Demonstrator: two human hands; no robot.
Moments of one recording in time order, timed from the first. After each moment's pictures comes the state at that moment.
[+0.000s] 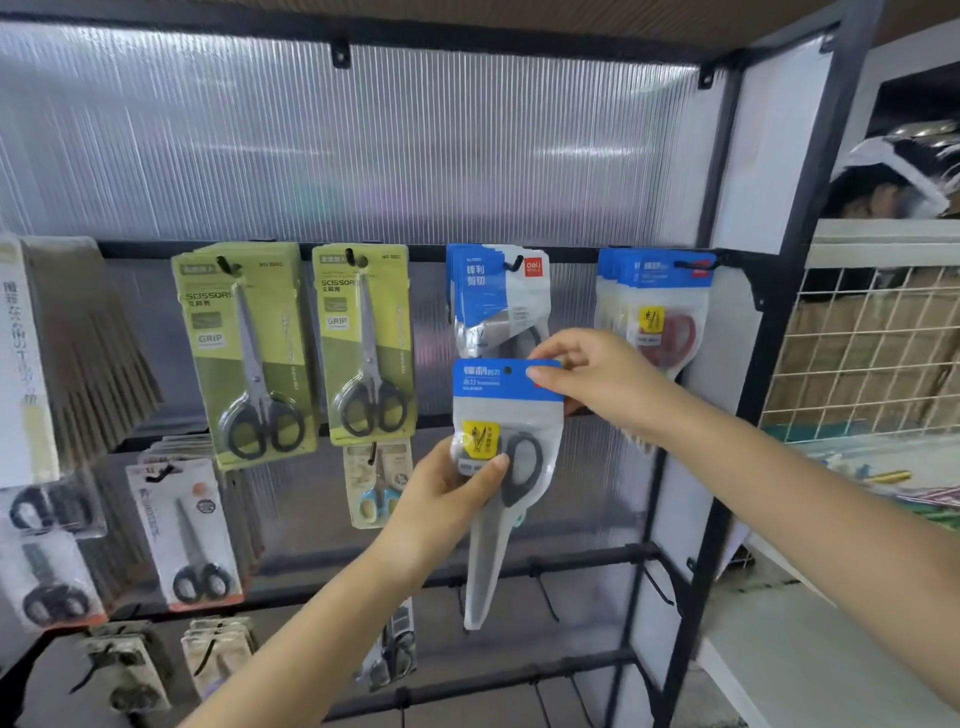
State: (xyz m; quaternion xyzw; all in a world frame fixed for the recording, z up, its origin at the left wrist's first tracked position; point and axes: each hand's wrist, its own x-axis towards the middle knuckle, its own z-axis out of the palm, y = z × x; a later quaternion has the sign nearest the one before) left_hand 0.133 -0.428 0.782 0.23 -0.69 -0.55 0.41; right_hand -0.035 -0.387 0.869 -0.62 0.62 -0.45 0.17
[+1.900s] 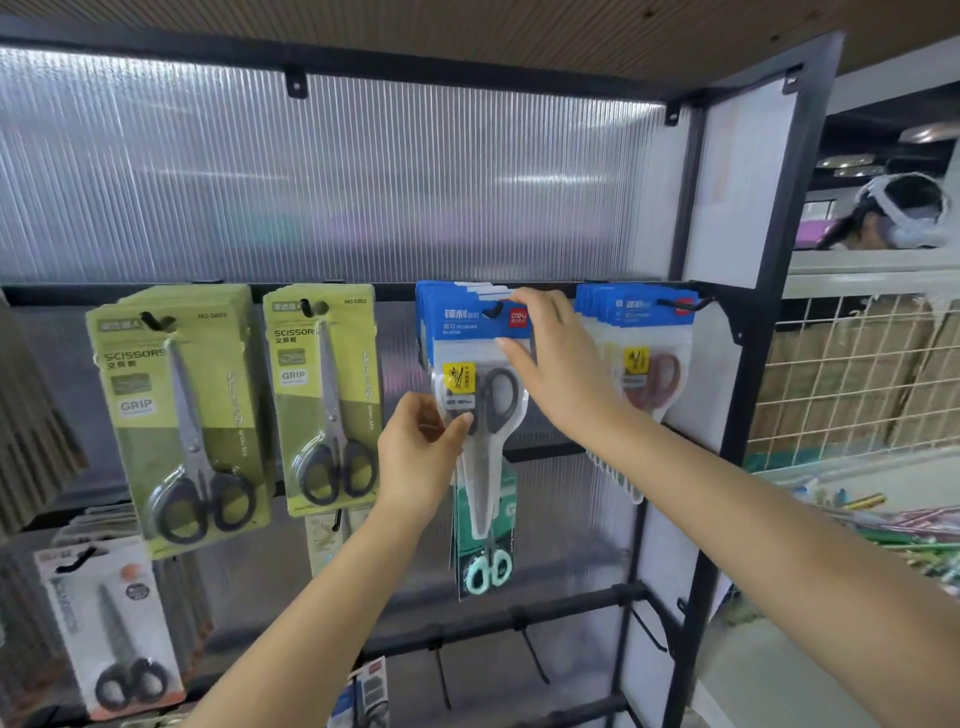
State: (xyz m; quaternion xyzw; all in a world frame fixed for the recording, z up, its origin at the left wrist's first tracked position) left_hand 0.079 -0.514 0.817 0.34 -0.66 -0.41 0.53; right_hand -0.055 -0.457 0.884 -0.62 0.63 -0.39 -0.24
